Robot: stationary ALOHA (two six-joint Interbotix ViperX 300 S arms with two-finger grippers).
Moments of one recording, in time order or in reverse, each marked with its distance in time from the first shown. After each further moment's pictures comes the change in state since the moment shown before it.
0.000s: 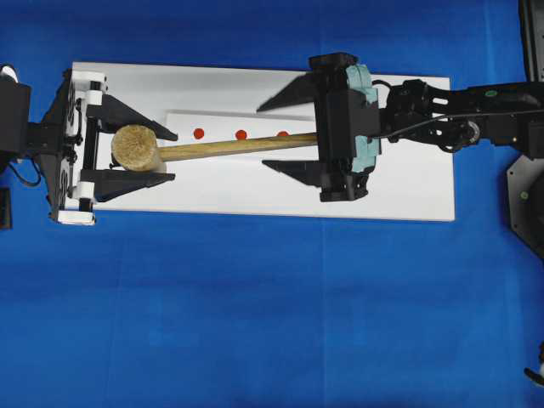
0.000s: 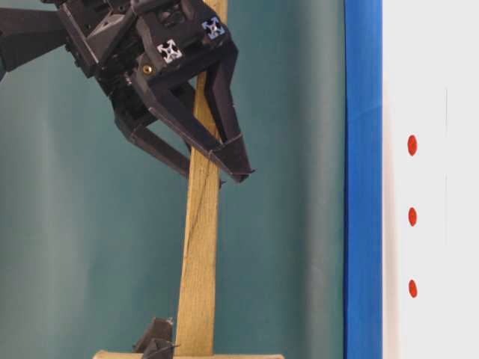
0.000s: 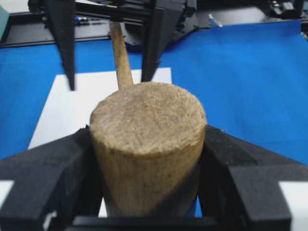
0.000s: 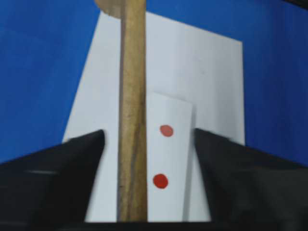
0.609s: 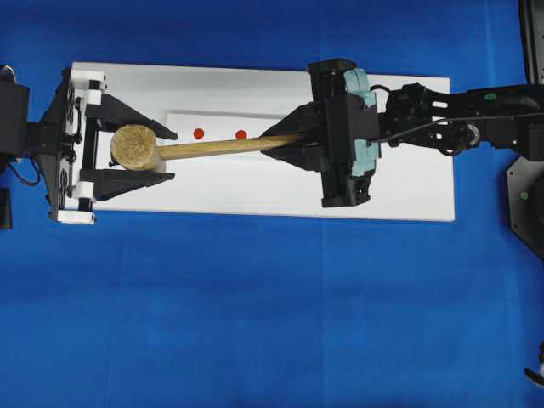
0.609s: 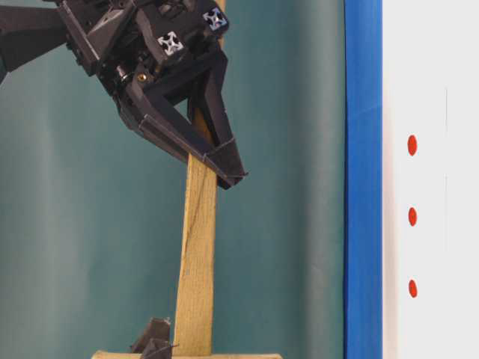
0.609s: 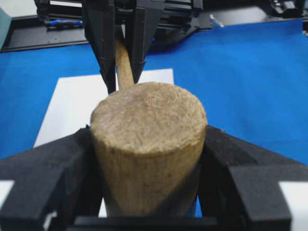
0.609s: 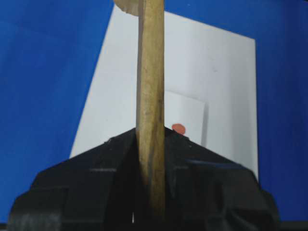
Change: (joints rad) left arm 0.006 -0.002 0.000 0.003 0.000 0.006; right arm 0.012 0.000 0.000 0.003 0.009 0.021
